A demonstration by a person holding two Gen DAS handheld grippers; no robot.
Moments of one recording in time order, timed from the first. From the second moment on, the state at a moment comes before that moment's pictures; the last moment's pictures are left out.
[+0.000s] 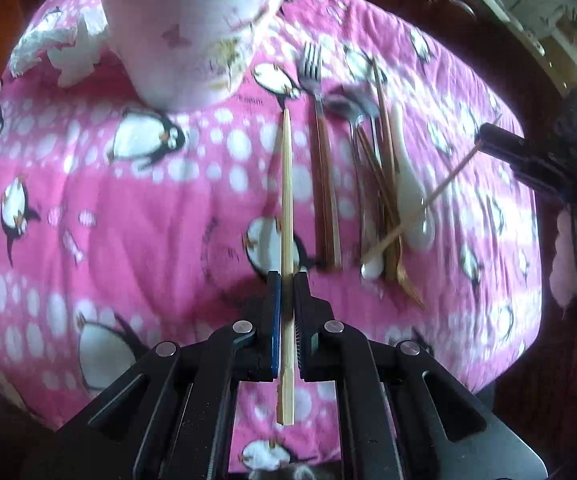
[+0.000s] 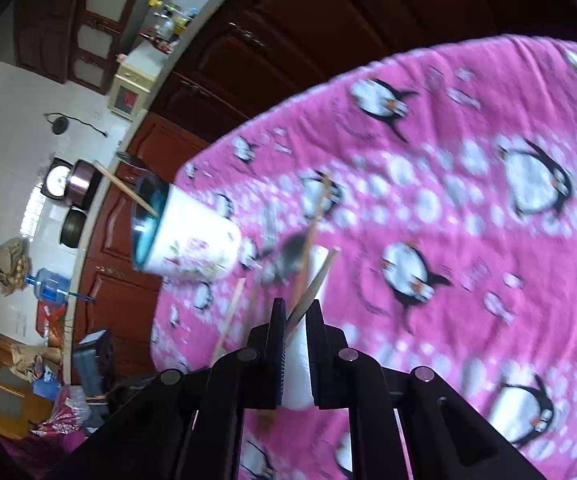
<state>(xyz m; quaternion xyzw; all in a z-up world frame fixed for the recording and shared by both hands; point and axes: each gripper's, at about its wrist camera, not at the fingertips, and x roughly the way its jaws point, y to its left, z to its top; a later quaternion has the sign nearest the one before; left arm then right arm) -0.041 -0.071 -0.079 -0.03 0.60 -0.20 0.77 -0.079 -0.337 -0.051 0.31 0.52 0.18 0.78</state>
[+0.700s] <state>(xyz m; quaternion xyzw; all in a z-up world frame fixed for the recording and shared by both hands) 0.031 -0.117 -0.084 0.05 0.55 -0.15 0.82 -0.039 -0.345 -0.083 0.23 0.57 0.06 0.79</state>
